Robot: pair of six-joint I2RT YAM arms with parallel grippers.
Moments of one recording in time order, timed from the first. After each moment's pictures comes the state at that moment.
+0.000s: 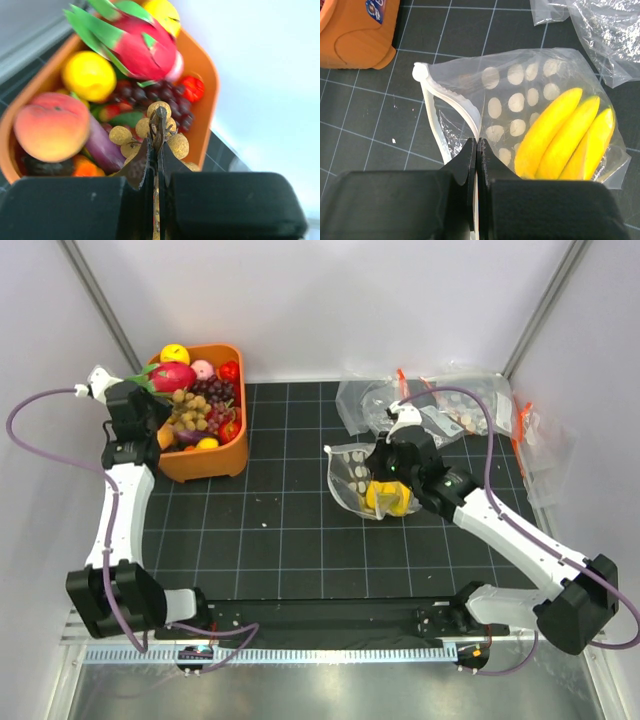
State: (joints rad) left arm 0.15 1.31 1.22 -0.20 -0.18 -0.70; right arm 0.64 1.19 1.02 -0.34 0.19 0.45
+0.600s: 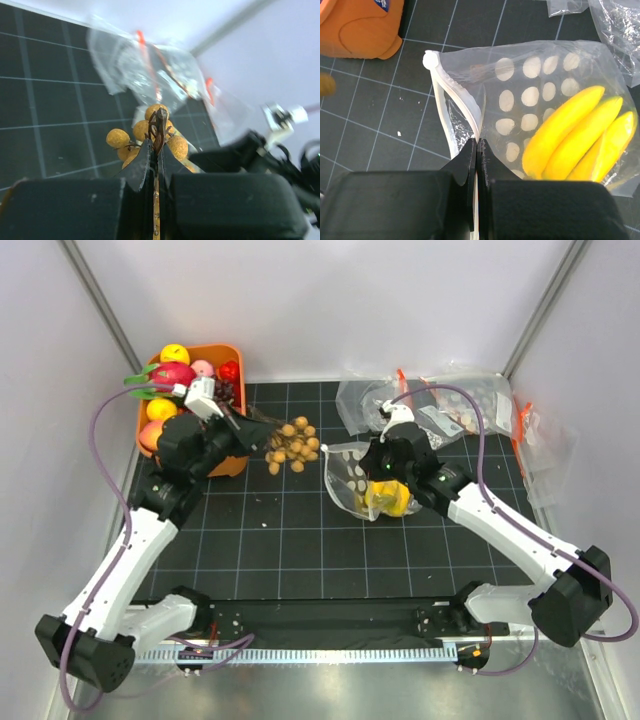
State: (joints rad) left arm -0.34 1.04 1.07 -0.18 0.17 -0.69; right arm 0.64 1.24 1.05 -0.35 0.13 0.45
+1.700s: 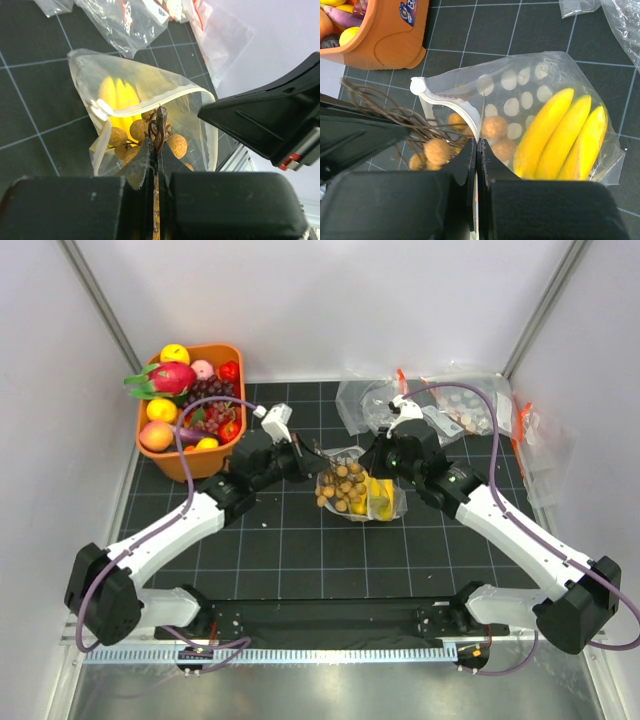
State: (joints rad) left arm -0.65 1.25 0.93 0.06 0.17 -0.73; right arm 0.64 1.19 1.09 -0.40 0.10 0.55
